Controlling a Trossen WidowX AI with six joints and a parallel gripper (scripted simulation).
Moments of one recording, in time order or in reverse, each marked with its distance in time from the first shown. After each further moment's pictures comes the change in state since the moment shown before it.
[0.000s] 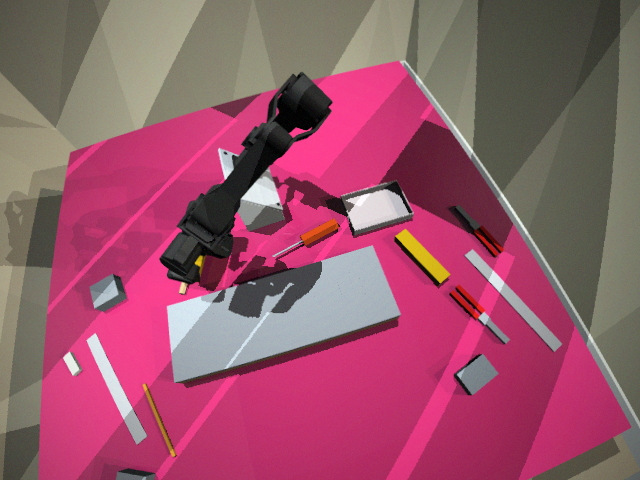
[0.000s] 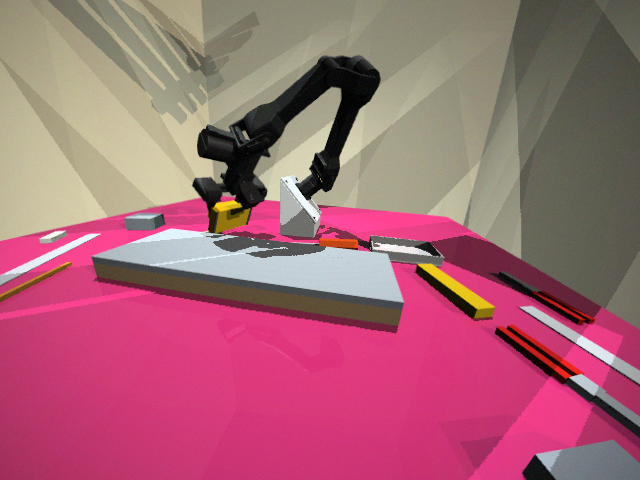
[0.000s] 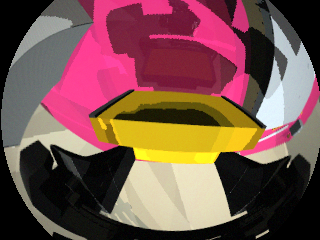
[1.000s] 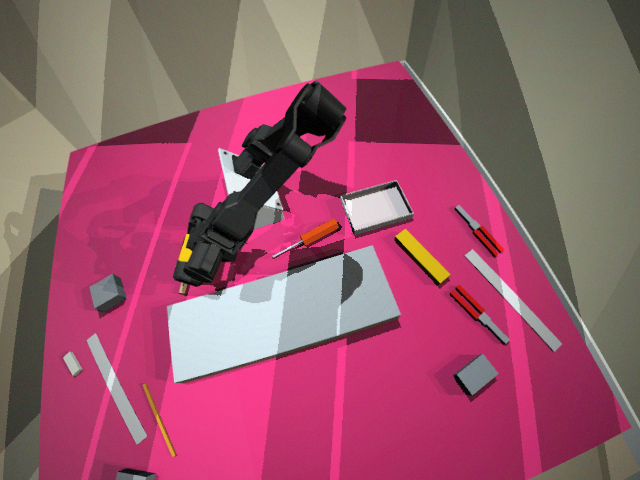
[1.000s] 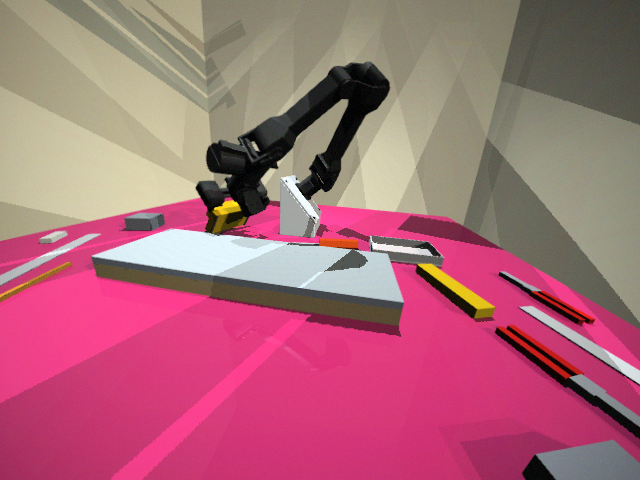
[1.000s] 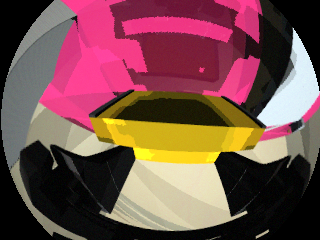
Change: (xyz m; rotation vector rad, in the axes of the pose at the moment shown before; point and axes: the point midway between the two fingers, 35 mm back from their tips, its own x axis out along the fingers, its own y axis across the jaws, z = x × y) arm 0.000 -0.001 0.006 0.002 0.193 -0.002
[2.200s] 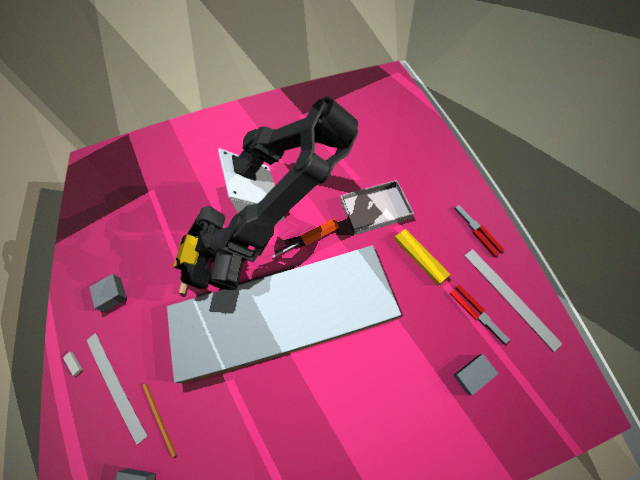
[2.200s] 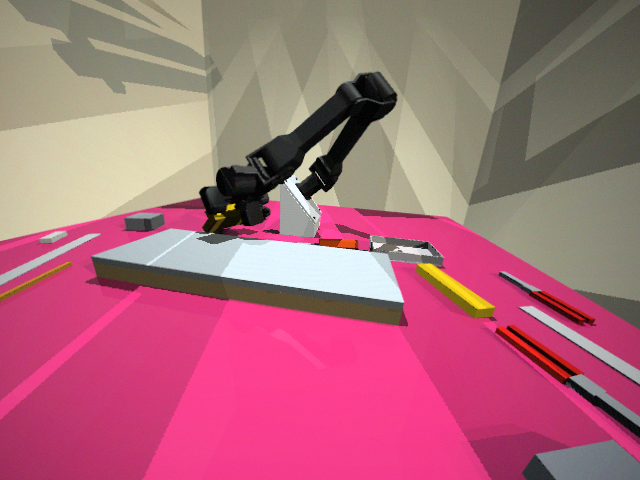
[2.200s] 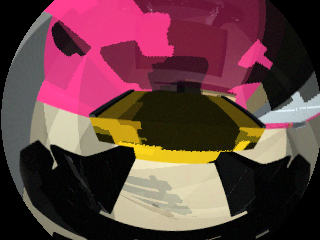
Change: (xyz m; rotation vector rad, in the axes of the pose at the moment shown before) arm 0.001 0.000 0.007 0.003 0.224 0.001
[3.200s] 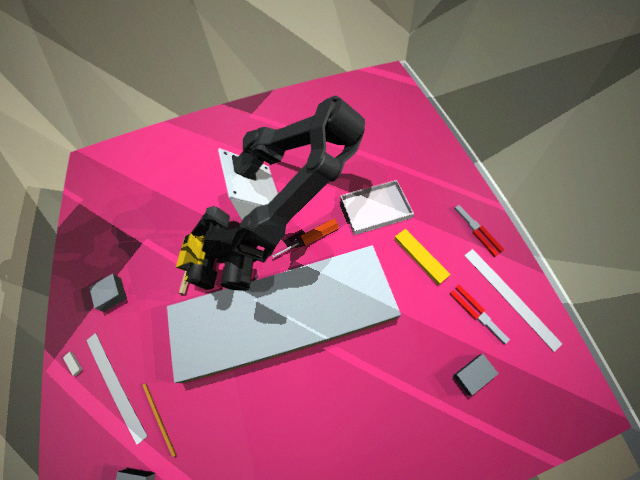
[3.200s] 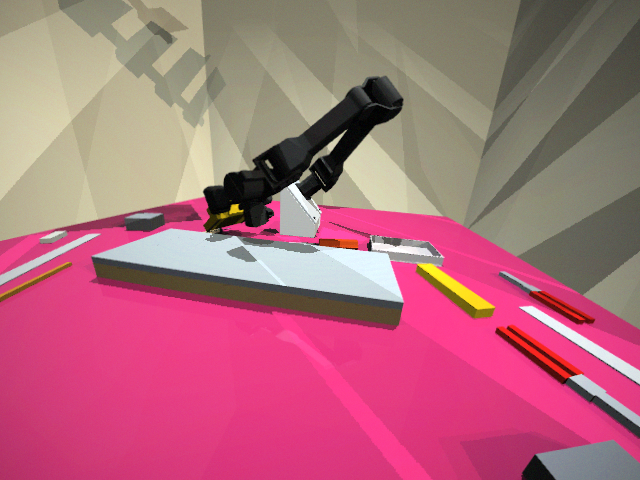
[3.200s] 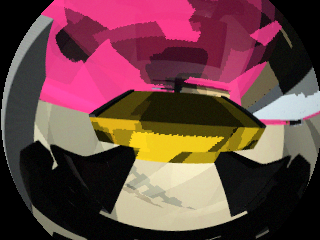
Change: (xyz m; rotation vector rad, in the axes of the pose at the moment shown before) arm -0.015 -0.001 0.002 -0.002 0.066 -0.017
